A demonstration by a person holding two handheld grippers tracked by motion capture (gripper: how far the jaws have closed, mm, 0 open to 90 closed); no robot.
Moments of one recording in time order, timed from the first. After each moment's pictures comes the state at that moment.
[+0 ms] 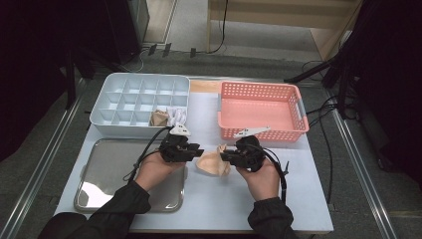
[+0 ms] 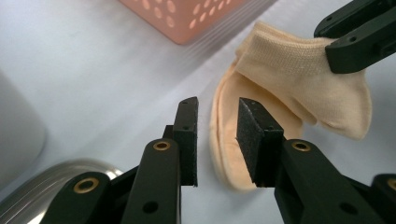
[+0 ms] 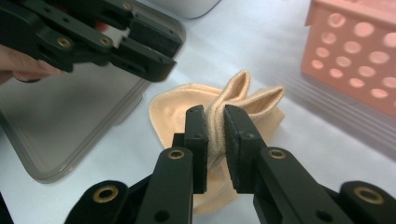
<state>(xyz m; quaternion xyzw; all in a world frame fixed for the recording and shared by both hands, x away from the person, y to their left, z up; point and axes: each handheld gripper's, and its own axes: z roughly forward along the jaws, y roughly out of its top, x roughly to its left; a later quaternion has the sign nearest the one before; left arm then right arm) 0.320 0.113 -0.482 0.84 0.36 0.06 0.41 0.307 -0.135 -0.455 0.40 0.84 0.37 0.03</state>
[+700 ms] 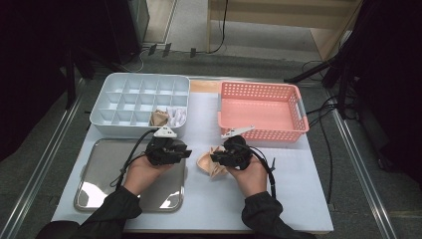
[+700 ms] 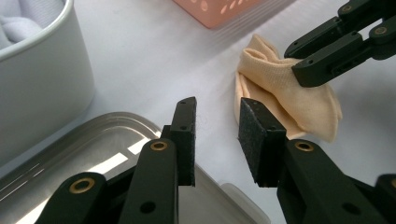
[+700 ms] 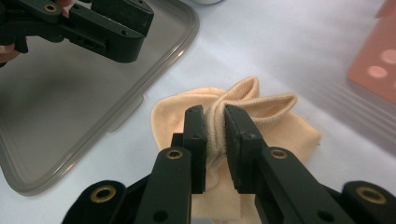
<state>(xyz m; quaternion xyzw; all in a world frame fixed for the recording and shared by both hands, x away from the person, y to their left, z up) 0.309 0.143 -0.487 0.82 0.39 0.07 0.41 0.323 -0.109 -0.480 0.38 0.85 0.36 0.01</state>
